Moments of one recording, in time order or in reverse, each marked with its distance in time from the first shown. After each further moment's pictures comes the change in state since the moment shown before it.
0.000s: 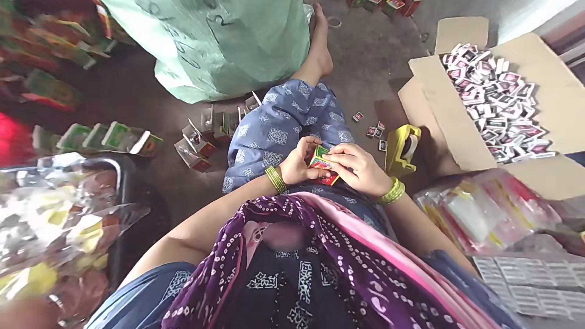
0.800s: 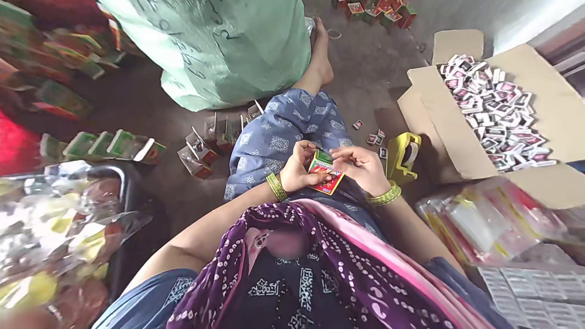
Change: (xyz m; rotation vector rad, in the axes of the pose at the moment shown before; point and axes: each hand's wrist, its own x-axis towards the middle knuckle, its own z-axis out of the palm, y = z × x) left_hand 0.001 0.002 0.000 -0.133 0.088 0.014; right_hand 0.011 0.003 0.003 0.557 0.252 0.271
